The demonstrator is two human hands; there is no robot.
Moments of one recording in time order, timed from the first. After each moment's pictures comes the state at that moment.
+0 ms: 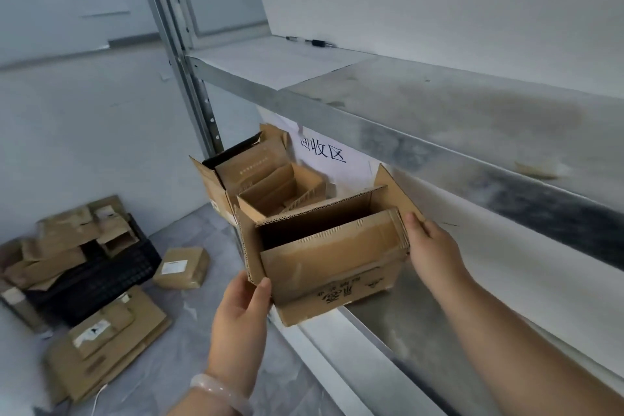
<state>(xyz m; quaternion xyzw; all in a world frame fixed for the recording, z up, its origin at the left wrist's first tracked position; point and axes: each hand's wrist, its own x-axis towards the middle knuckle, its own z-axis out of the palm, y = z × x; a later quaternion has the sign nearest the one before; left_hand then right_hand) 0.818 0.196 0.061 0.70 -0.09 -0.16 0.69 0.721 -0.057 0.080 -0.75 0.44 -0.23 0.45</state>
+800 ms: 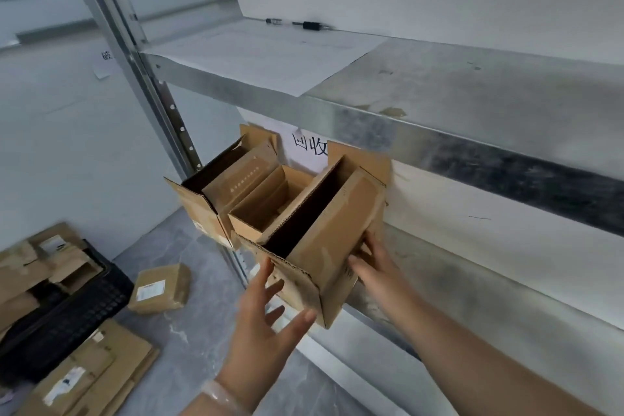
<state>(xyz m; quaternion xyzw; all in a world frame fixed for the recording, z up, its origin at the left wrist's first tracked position) 0.918 0.192 0.041 0.76 -0.31 -0.25 0.51 0.811 0.004 0.018 -0.65 0.39 -0.14 0.63</state>
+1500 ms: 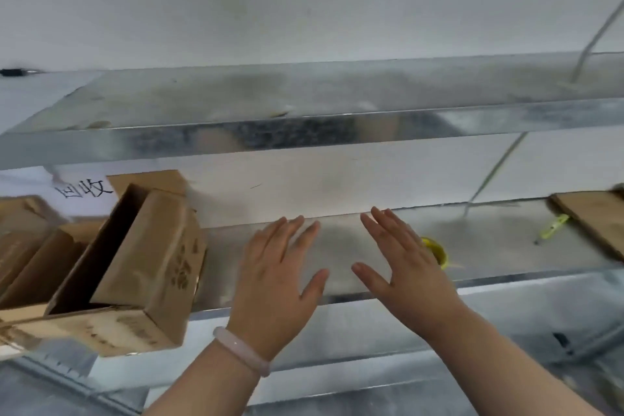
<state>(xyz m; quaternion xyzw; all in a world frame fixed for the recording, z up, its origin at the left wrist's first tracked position) 0.738 0.128 0.101 0.54 -0.79 0.03 0.30 0.522 0.125 0.100 -0.77 0.58 -0.25 0.06</state>
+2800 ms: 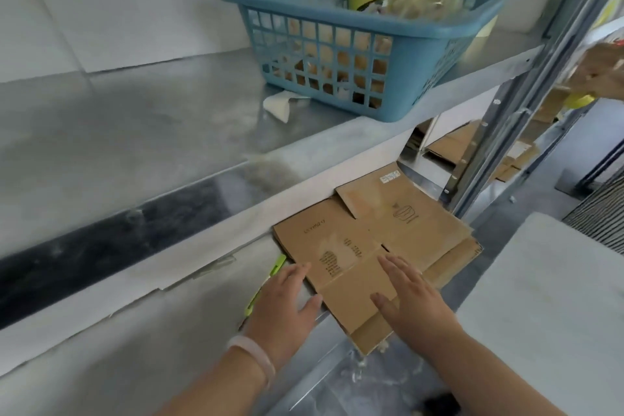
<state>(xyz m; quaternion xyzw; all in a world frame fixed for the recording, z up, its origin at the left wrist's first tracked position) 0.095 -0.044 0.003 0.39 -0.85 -0.33 0.15 -0.106 0.082 0.014 -0.48 0.85 -0.14 0.16</state>
